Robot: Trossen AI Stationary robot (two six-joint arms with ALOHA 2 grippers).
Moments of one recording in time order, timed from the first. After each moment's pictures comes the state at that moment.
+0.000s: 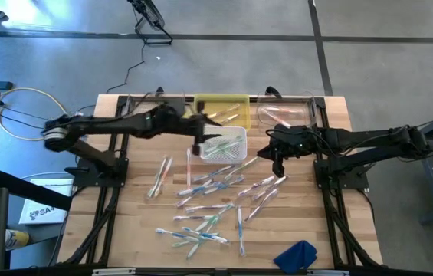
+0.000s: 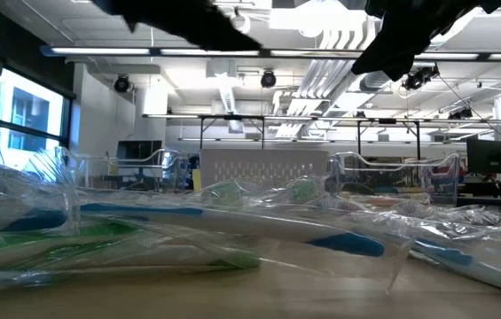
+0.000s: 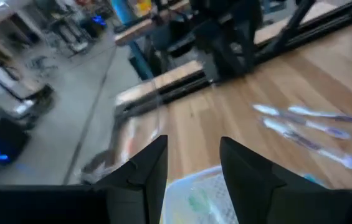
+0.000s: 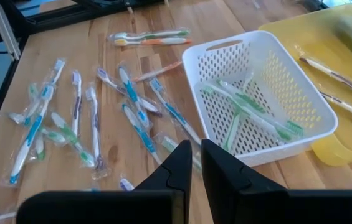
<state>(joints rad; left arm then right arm) 0.25 1.36 1.01 0.12 0.17 0.53 -0.04 0.98 0.75 -0.35 0.03 0.23</state>
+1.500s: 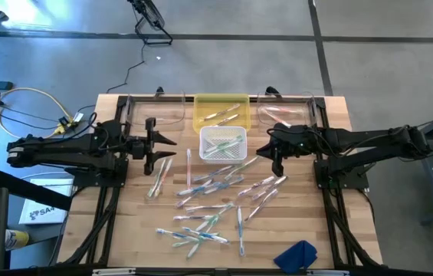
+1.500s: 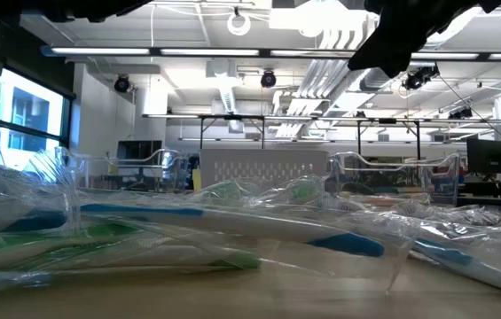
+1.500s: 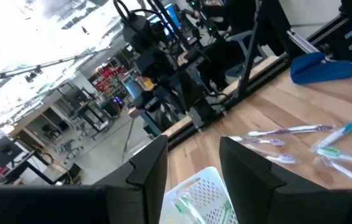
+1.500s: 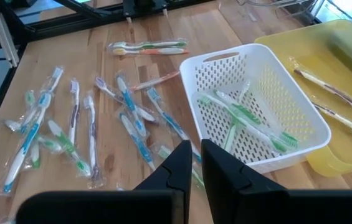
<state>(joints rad) 0.12 0.60 0.50 0.15 0.18 0.65 -0.04 0.98 0.75 -0.31 0.04 0.21</state>
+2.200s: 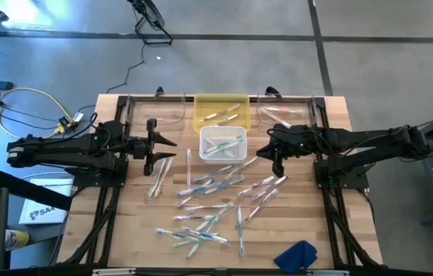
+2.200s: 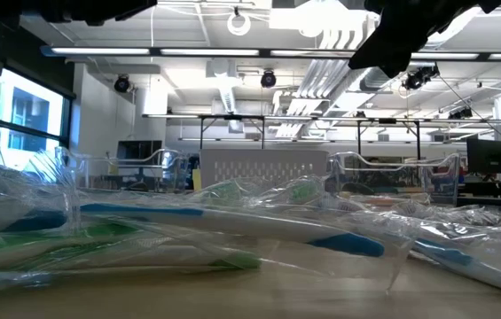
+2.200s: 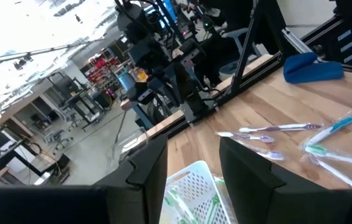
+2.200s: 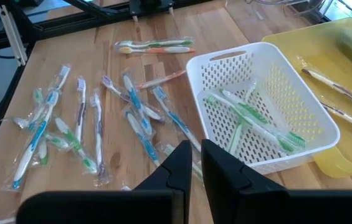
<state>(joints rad) 0.12 0.60 0.50 0.12 0.18 0.60 -0.04 0.98 0.75 -0.31 0.02 0.21</state>
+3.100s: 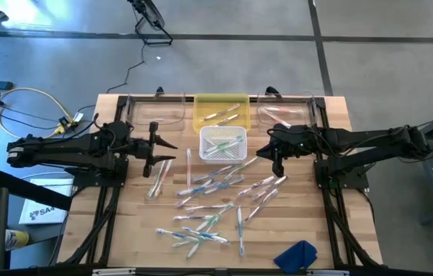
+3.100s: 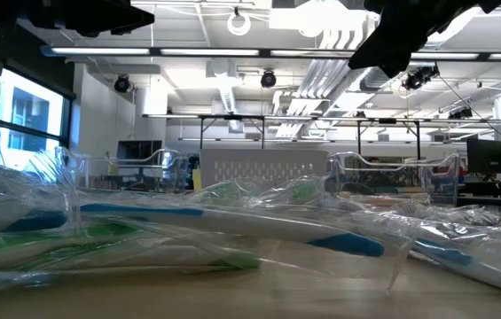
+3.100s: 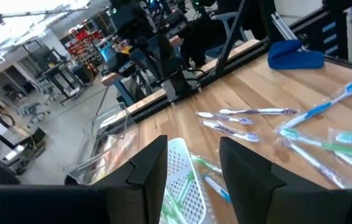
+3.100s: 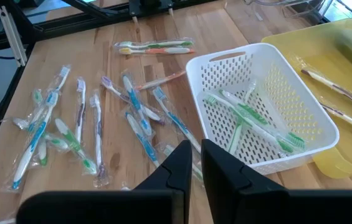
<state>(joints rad) 0.12 0.60 0.50 0.01 0.18 0.52 -0.04 0.98 0.75 -0.31 0.02 0.21</state>
